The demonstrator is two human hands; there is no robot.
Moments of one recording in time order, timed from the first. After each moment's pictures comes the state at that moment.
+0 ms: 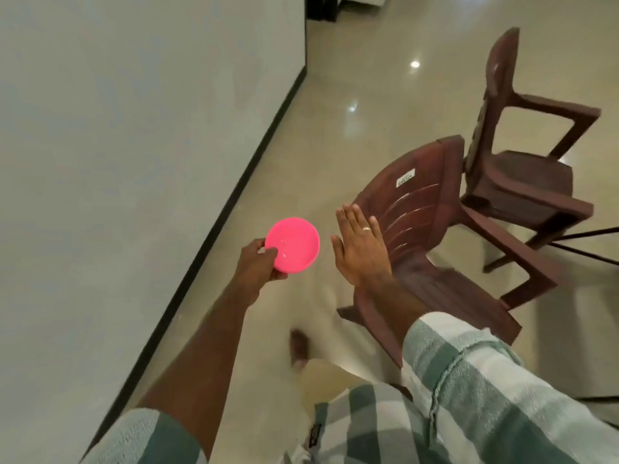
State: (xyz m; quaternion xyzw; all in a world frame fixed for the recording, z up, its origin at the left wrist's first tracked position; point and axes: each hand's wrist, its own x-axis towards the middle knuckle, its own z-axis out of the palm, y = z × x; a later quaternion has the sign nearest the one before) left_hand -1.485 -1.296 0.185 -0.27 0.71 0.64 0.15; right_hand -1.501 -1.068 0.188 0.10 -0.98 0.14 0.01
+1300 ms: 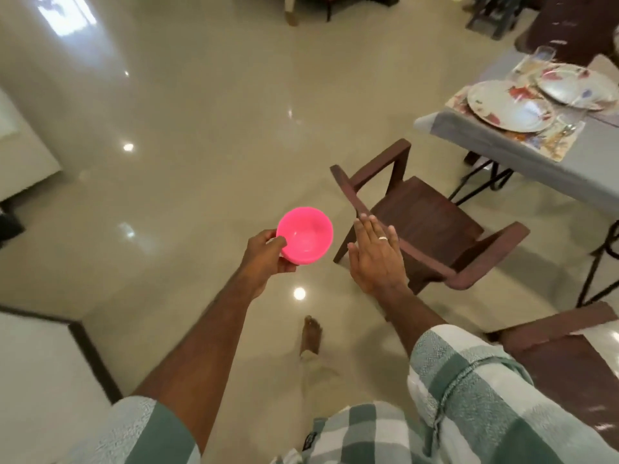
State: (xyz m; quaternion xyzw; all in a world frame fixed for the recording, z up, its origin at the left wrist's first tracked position) left_hand -2.418 -0.837 0.240 0.20 0.70 0.48 0.49; right_hand -2.198 -0.751 0.209 -0.49 -0.86 0.08 0.07
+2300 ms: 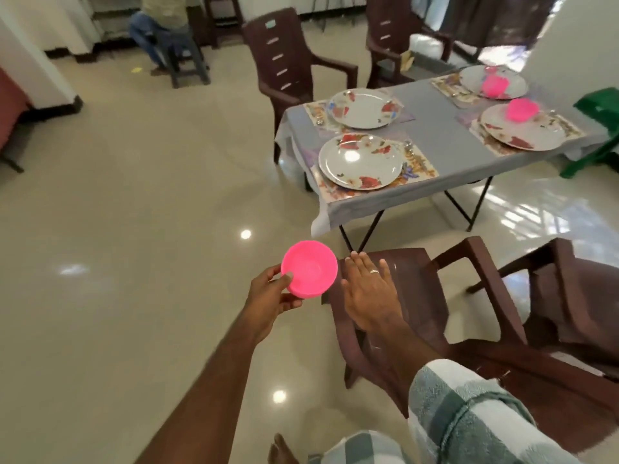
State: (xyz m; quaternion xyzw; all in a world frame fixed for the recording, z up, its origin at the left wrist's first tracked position) left_hand -2.536 -0.145 0.243 0.44 0.49 0.19 0.73; right_hand -2.356 -0.273 0.210 -0.86 -0.51 0.05 0.06
